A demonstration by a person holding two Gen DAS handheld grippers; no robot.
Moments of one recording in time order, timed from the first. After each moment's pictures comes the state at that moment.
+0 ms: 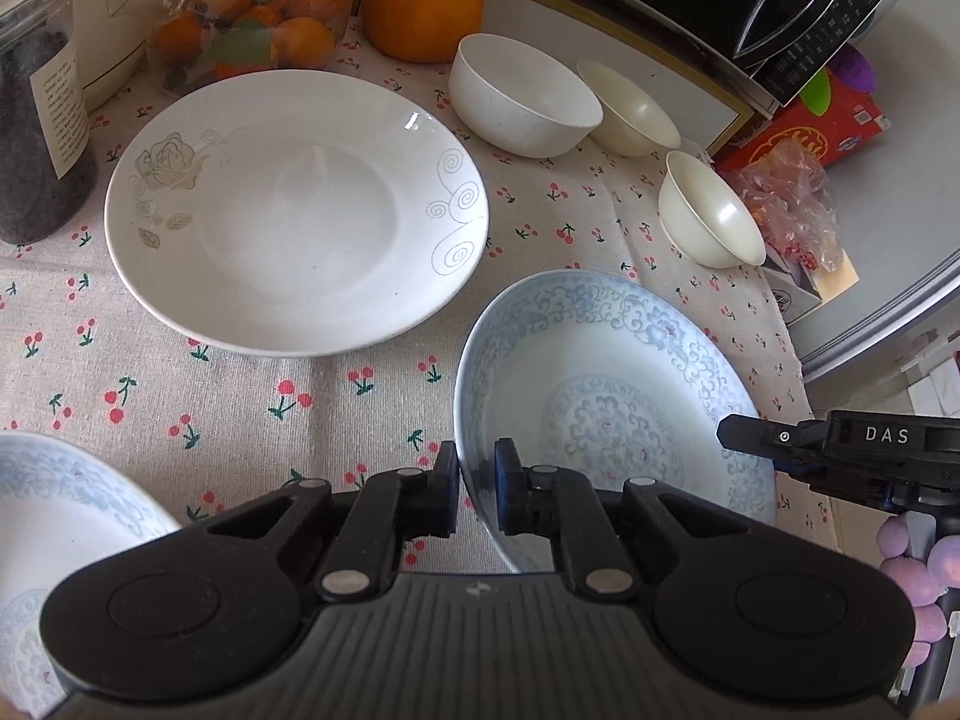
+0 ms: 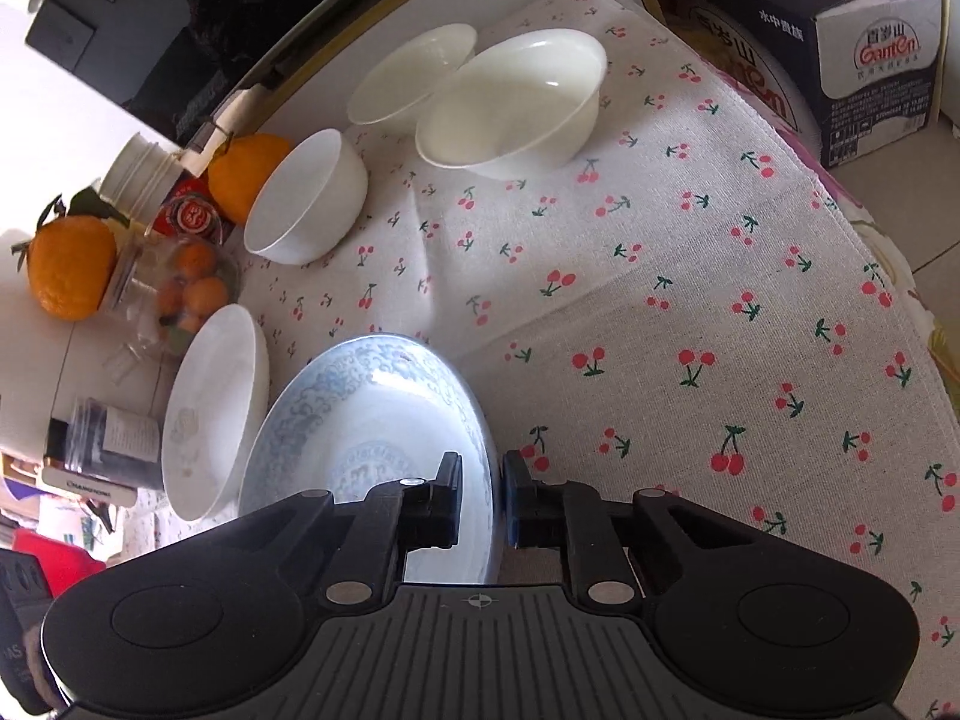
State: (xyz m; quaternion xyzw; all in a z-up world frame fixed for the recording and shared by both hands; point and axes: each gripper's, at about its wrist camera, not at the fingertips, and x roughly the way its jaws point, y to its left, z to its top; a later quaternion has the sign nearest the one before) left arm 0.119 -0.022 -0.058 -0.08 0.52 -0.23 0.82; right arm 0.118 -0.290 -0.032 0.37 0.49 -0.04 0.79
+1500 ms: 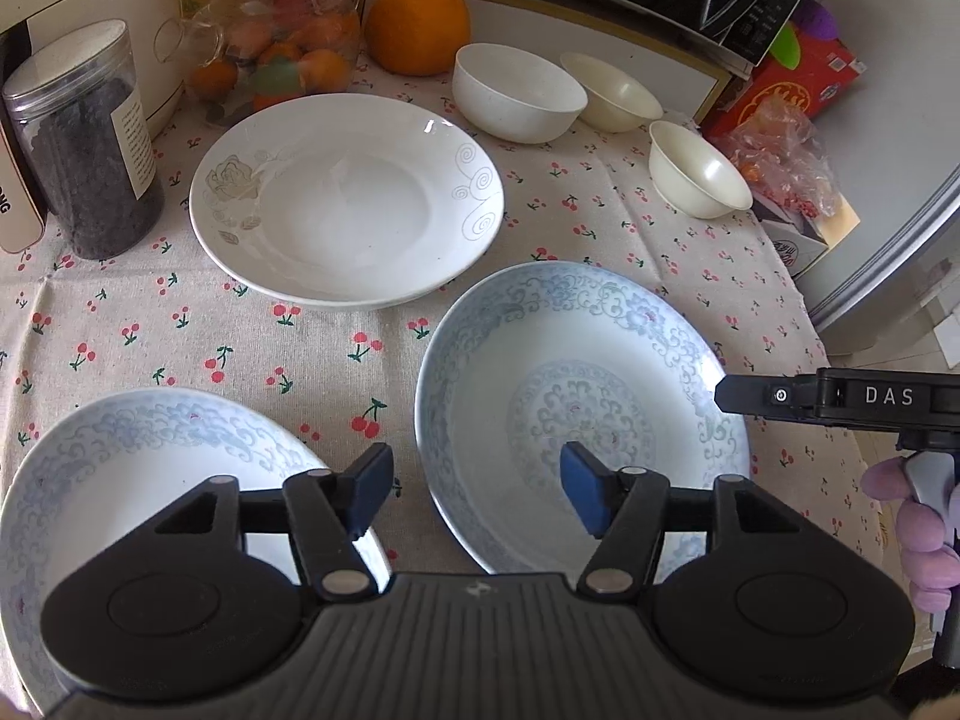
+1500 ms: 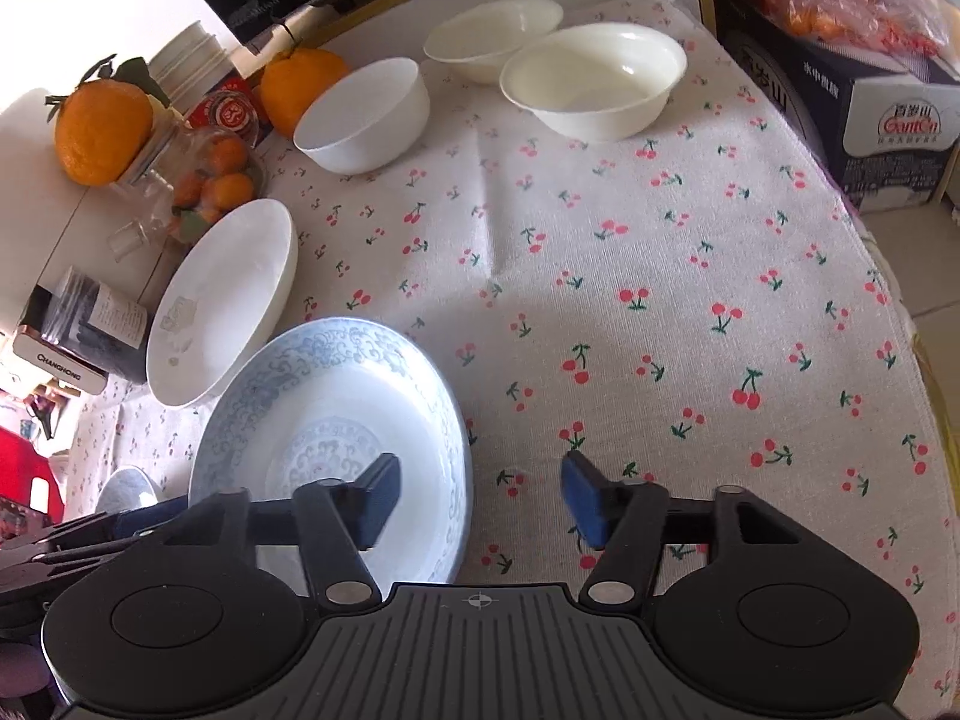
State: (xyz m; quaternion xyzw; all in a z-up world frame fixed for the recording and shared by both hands) left arm 0.083 0.001 -0.038 -0.01 0.51 -0.24 0.83; right arm 0.103 -0.242 -0.009 0.26 0.52 -0.03 0.81
